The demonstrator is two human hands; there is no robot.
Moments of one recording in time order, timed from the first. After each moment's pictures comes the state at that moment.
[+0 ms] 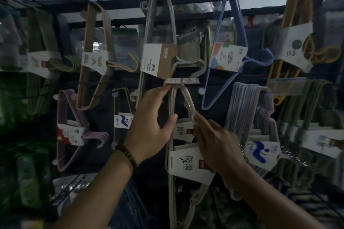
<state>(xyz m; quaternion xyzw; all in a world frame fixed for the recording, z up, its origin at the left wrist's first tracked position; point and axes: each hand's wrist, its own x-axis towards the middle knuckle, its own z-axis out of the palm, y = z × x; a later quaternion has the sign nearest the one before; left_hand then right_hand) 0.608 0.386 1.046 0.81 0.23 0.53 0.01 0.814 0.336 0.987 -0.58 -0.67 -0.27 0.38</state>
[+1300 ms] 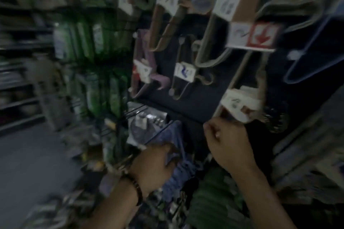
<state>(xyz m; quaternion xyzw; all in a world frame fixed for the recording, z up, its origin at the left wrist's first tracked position) 0.563 0.317 0.858 0.71 0.65 0.25 0.13 0.780 0.386 0.913 -0.47 -0.79 0.00 0.38</state>
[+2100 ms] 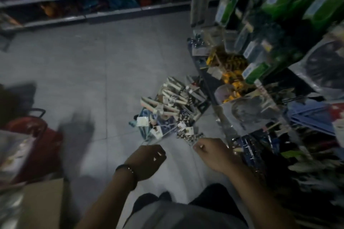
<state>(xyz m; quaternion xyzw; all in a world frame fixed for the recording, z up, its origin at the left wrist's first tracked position) 0.182 -0.147 0.598 0.33 0.86 0.14 0.37 0.328 0.081 0.597 -0.26 -0.89 0.35 -0.14</state>
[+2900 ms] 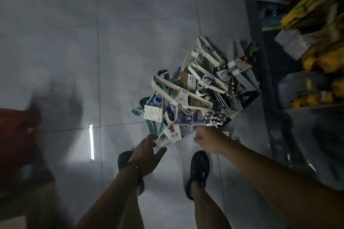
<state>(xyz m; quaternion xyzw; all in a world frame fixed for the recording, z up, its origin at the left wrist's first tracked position) -0.162 -0.074 0.192 0.07 0.85 0.18 0.49 -0.093 0.178 0.164 -0.17 -0.84 0.29 -0.42</state>
